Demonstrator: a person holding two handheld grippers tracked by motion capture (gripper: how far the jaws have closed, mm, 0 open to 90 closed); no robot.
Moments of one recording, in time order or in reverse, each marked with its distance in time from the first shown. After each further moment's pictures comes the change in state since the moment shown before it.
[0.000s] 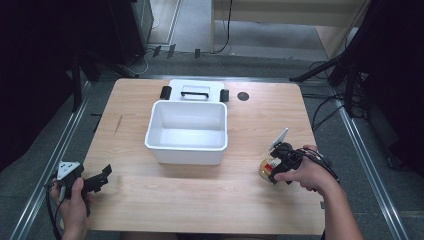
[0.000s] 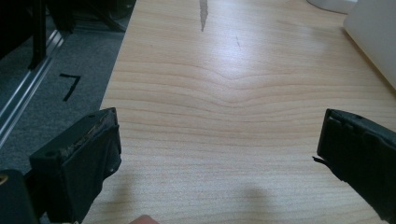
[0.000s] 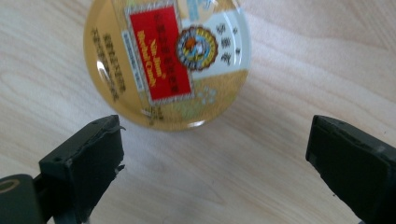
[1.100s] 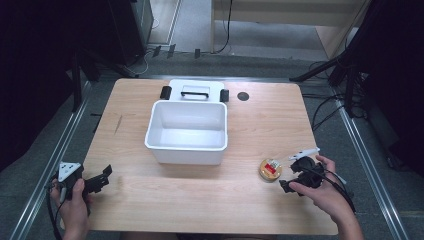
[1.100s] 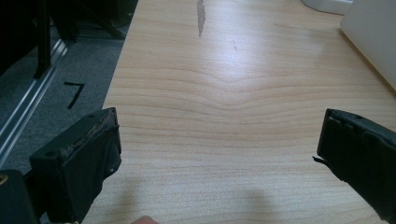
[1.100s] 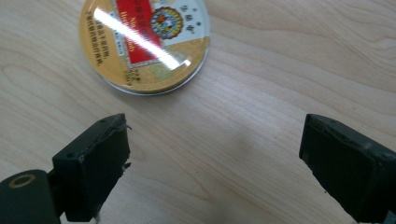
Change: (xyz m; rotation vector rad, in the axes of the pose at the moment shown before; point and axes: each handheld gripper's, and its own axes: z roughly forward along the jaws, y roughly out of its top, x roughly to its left) left arm -0.003 -0.001 -0.002 -0.024 0.006 0.030; right arm -0.007 -0.070 0.002 -0.385 -0.018 0.071
